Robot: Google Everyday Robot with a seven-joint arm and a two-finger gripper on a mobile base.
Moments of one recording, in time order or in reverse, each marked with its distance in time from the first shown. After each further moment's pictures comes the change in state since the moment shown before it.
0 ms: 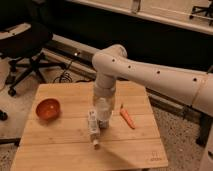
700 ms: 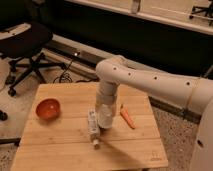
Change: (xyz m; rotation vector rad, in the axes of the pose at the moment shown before) arm 0.011 0.013 0.042 -0.014 -0.031 0.037
